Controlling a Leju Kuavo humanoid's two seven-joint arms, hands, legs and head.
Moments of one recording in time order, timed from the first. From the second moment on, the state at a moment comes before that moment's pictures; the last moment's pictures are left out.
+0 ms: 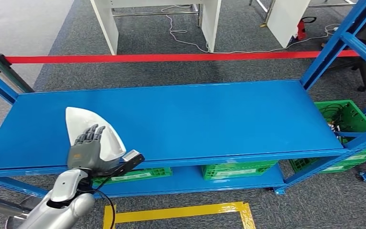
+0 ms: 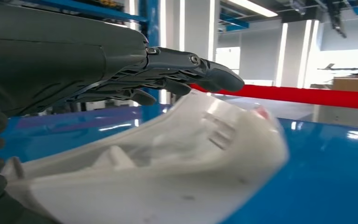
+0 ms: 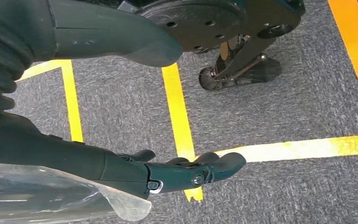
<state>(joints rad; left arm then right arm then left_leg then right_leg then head) -0.18 0.04 -0.39 -1.33 -1.19 0.29 0.30 0.53 0.36 -0.41 -1.28 0.36 0.03 0.15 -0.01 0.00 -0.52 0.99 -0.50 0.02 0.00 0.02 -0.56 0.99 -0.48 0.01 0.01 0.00</state>
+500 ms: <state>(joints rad) -0.21 0.07 -0.33 -1.27 -1.19 0.30 0.32 0.53 0.36 -0.41 -1.28 0.37 0.03 0.16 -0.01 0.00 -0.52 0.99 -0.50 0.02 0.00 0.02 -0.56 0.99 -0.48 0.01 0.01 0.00</state>
